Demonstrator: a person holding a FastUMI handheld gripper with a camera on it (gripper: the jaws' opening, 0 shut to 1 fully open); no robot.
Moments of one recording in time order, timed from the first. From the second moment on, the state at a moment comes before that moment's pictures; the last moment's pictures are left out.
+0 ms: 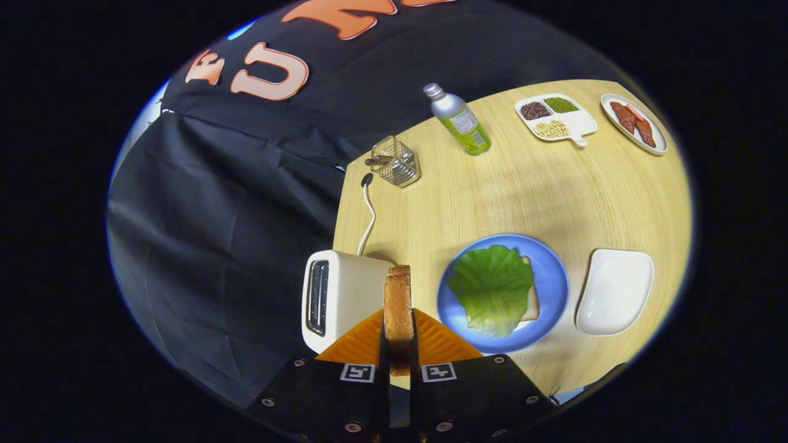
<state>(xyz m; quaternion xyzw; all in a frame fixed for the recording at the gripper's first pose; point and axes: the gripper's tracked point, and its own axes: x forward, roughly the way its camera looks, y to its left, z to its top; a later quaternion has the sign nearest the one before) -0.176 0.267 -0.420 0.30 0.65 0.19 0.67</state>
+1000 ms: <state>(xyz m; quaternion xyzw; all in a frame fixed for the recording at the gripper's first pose) -0.200 0.224 -0.533 0.31 0.69 0.13 0.64</state>
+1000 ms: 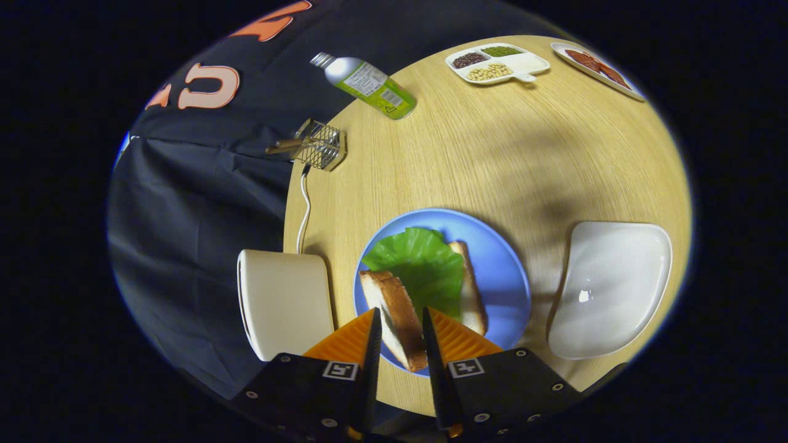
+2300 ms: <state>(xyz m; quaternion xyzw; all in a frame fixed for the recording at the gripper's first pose) -0.027 0.052 -0.214 0.07 0.28 0.09 0.95</state>
